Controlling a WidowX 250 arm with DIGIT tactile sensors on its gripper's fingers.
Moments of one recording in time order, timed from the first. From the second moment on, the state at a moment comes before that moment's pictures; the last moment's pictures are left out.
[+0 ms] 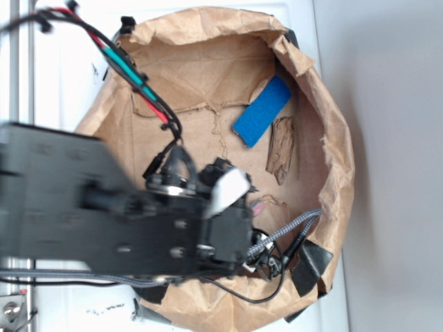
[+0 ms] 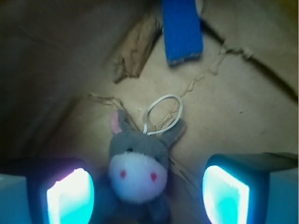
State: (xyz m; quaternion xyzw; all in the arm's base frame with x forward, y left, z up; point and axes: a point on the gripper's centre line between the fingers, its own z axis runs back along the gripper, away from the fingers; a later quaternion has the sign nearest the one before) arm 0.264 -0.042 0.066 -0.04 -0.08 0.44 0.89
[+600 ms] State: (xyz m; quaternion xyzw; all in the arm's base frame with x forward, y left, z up) arm 0.292 -0.038 0.031 -0.02 -0.11 0.47 0.87
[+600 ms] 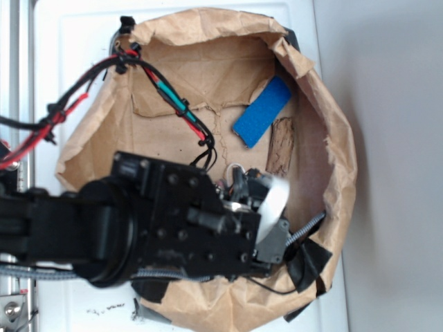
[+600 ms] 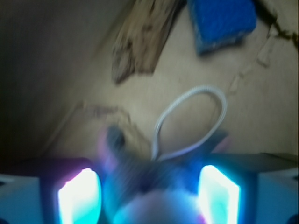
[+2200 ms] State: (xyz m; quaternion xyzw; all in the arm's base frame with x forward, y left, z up) arm 0.251 -0.001 0.173 -0.01 -0.07 0.48 0.87
